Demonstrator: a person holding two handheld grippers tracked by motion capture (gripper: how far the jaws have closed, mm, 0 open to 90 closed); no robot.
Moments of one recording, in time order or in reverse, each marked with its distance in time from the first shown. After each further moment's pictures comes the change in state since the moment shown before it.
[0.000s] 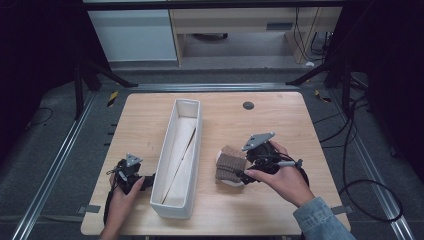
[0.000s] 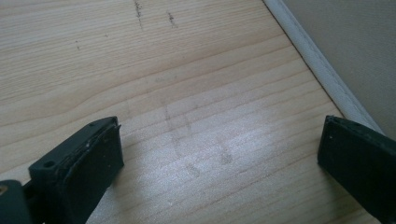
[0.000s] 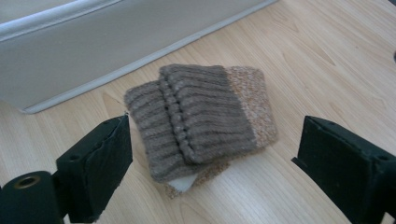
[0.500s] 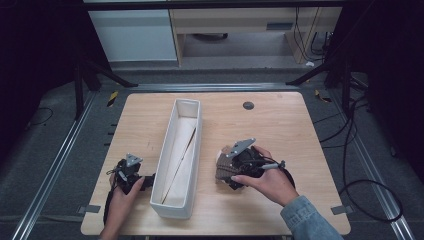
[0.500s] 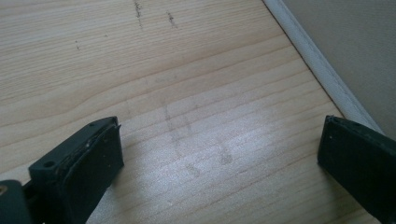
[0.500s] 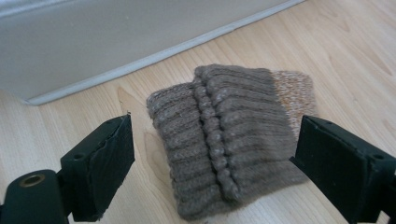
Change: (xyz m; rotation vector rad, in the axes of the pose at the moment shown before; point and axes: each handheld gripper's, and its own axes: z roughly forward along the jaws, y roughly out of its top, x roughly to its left) left arm 0.000 0.000 0.000 0.000 -0.001 0.001; right arm 0.018 0.005 0.038 0.053 0.058 -0.066
